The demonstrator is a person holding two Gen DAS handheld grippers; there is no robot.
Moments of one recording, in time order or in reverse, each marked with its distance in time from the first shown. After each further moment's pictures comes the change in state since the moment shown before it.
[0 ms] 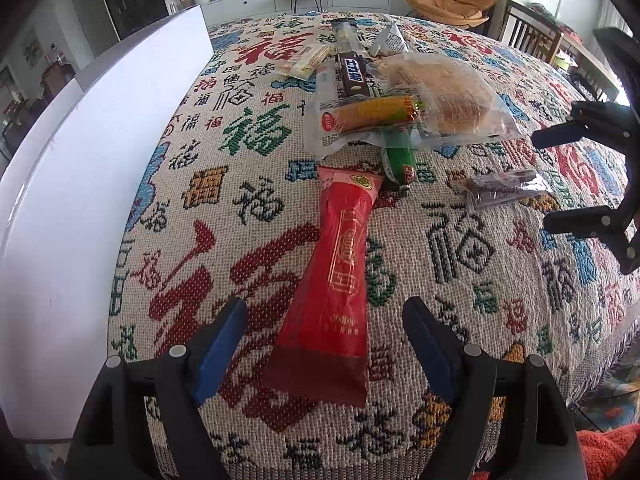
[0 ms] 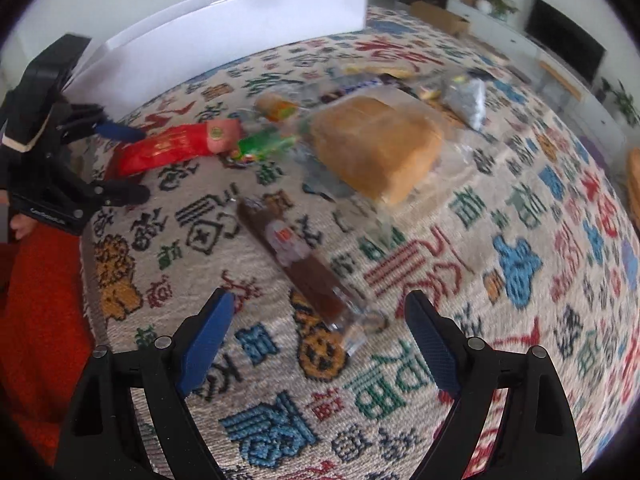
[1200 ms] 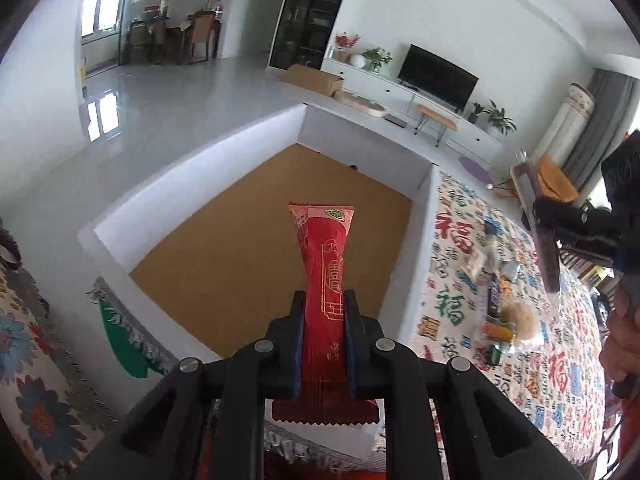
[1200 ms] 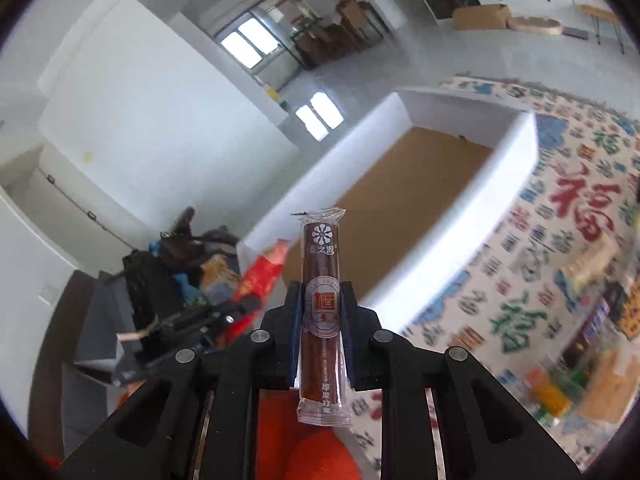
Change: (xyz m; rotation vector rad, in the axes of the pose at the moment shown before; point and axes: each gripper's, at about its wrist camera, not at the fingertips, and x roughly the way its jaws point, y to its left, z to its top) left arm -0.162 0.258 -0.041 -0.575 -0.336 0.062; right arm -0.056 0.095 0.265 0.355 -0.300 0.567
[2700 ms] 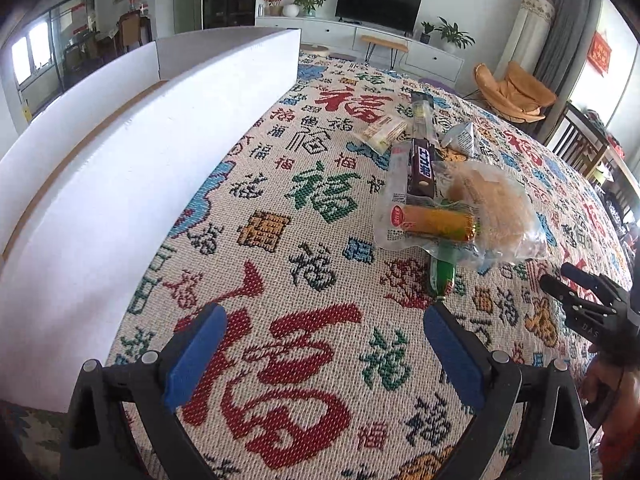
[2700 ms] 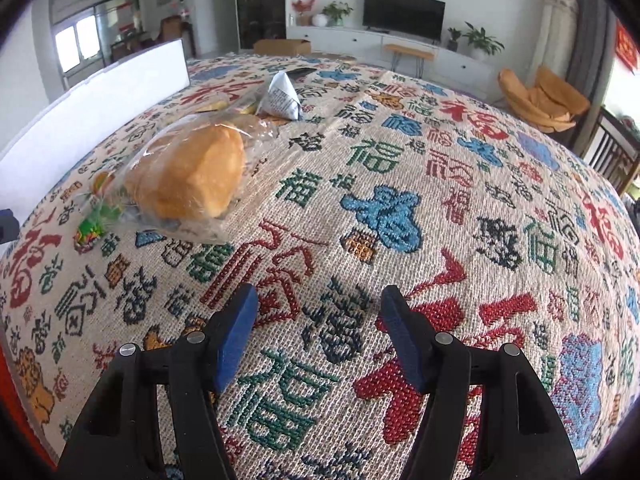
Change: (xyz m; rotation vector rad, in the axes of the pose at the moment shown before) left arm 0.127 -0.208 -0.120 0.230 0.169 -0.035; right arm -0.145 -0.225 -0.233 0.031 -0.127 -0.897
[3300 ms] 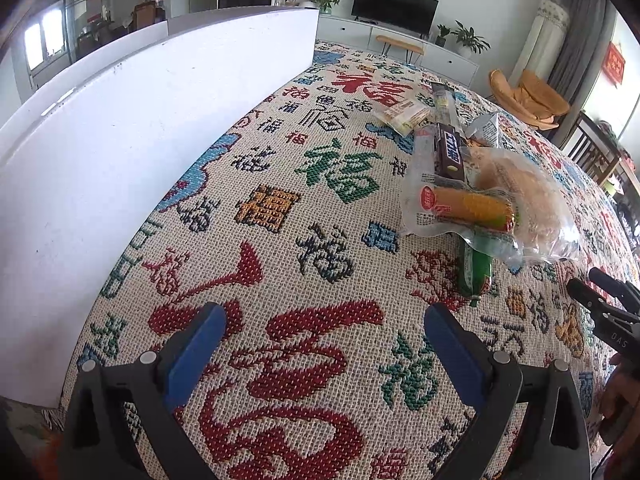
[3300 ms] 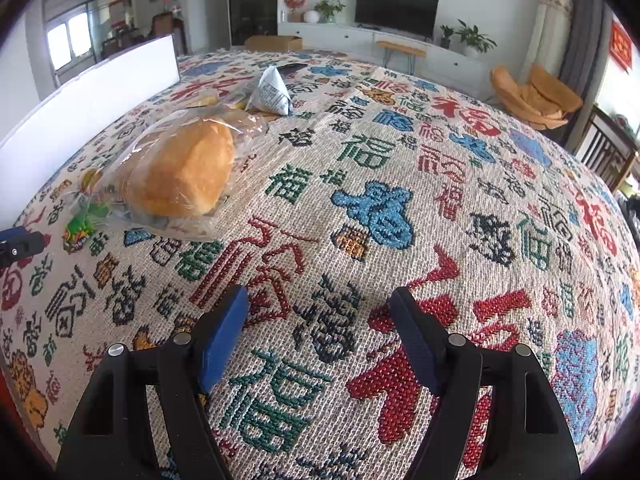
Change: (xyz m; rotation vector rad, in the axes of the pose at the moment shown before) left arm 0.028 0.005 -0.015 -0.040 -0.005 0.028; right arm 0.002 0.001 0.000 0.001 0.004 -0.046
